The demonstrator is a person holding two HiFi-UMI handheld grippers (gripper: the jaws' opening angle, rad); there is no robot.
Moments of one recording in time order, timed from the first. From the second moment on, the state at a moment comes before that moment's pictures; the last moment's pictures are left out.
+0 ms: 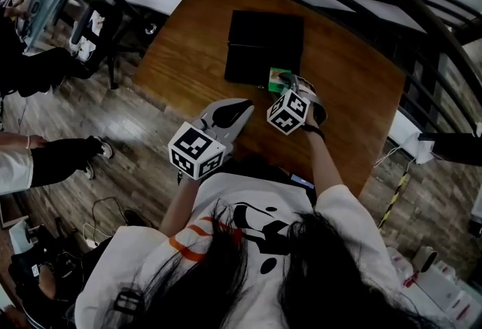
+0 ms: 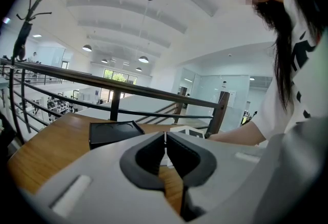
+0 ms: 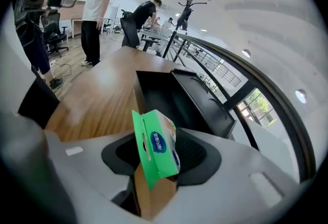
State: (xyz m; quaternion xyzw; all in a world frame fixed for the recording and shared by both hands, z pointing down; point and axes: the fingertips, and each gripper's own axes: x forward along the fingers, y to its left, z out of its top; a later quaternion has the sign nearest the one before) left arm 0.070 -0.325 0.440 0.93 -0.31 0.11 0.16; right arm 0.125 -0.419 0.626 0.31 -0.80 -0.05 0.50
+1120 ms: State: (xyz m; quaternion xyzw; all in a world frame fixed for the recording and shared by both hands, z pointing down) left arm -0.003 -0.266 0.428 0.94 -0.29 0.09 0.16; right arm 0.082 -0.308 0.503 0.46 -0.83 0.05 0.32
